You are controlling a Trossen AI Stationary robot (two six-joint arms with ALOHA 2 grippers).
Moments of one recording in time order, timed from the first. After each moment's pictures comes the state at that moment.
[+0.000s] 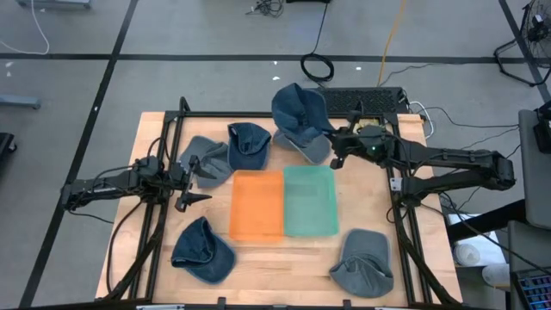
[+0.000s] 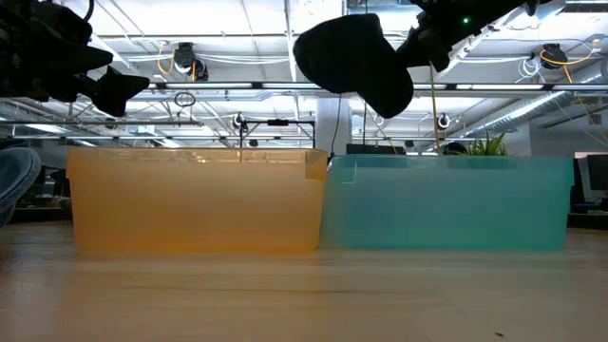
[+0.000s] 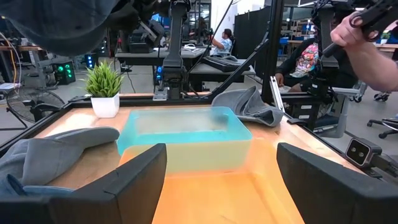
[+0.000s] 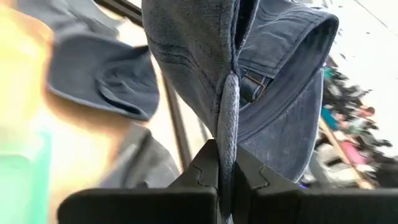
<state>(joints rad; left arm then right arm) 0.16 0.04 0.04 0.00 0.33 -0.01 -0.20 1.01 0.80 -0.11 0.40 -0.59</state>
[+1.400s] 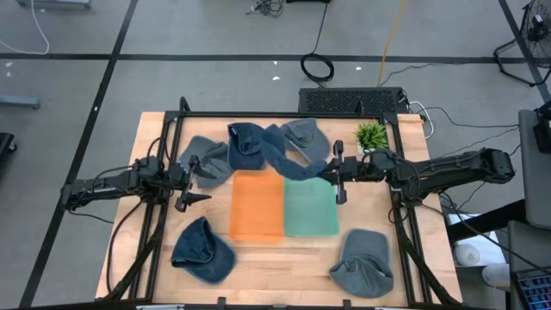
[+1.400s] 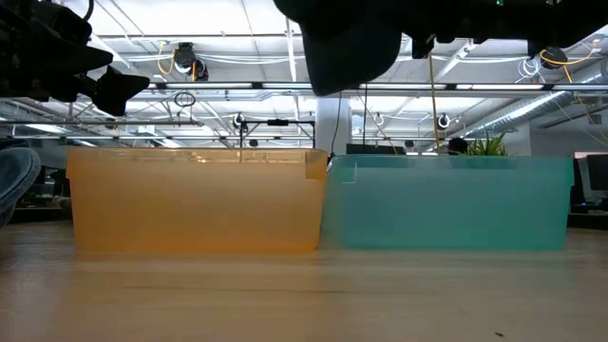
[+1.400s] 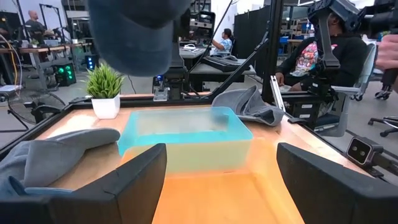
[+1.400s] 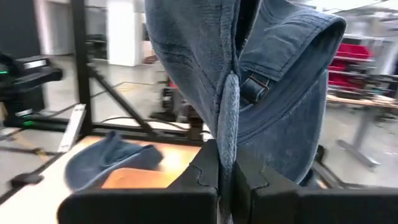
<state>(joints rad) 0.16 0.04 0.04 0.00 0.33 0.00 -0.03 1.01 0.48 0.60 -0.09 -0.08</state>
